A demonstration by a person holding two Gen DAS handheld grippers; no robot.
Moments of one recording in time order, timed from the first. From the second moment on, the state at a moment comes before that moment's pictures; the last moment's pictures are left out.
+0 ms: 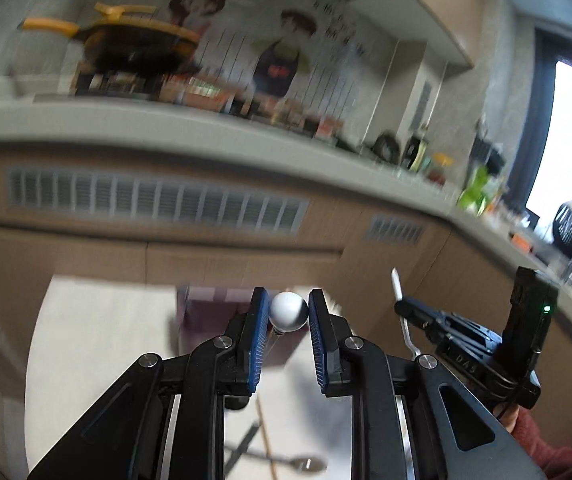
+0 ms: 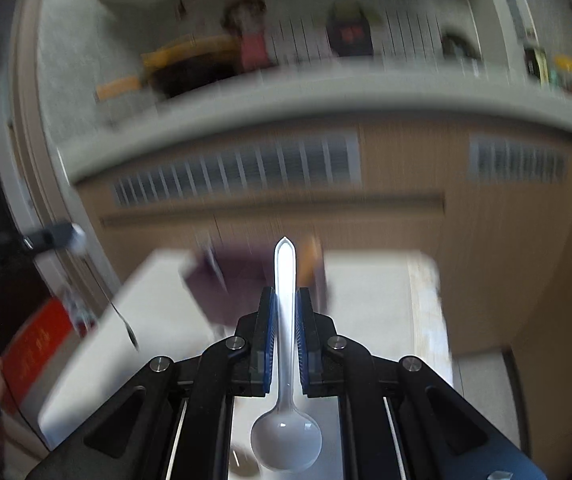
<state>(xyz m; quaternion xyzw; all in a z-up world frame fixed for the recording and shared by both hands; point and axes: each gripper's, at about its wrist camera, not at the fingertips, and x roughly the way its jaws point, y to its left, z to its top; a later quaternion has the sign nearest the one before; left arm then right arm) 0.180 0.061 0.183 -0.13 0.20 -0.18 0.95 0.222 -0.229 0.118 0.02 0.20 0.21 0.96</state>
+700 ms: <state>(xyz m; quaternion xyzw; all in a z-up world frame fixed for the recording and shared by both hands) 0.334 0.090 0.141 -0.20 0.24 -0.21 0.93 0.369 -0.162 0.098 0.05 0.14 0.19 0.97</state>
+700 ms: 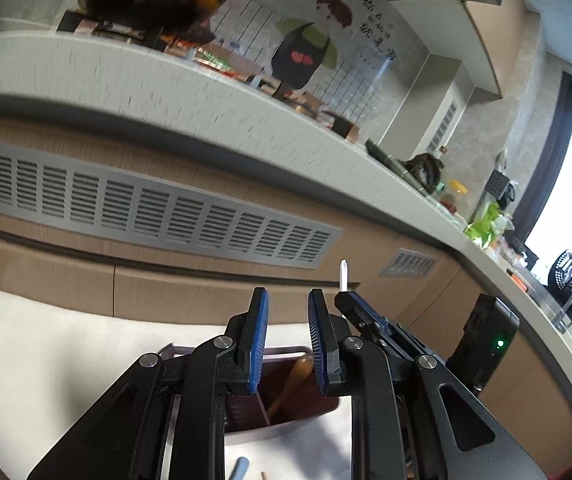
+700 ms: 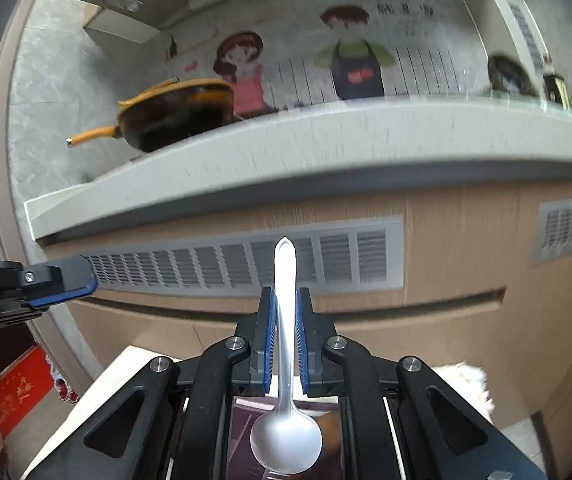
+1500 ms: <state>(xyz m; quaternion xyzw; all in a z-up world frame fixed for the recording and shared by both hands) 0.253 0.107 0.047 -0.14 0.32 -0.08 0.93 0.303 -0.189 0.057 -0.05 0.22 0.21 0.95</state>
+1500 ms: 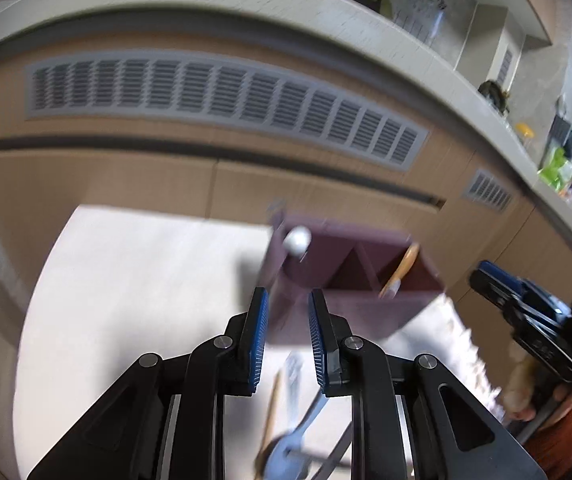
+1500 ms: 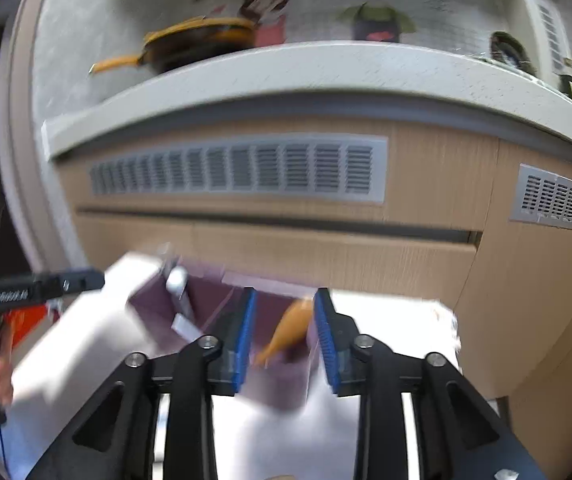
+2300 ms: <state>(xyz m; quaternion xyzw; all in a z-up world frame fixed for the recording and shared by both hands) 0.159 0.111 -0.041 -0.14 0.41 -0.07 0.90 0.232 -0.082 -0.068 -0.21 0.42 0.35 0.81</state>
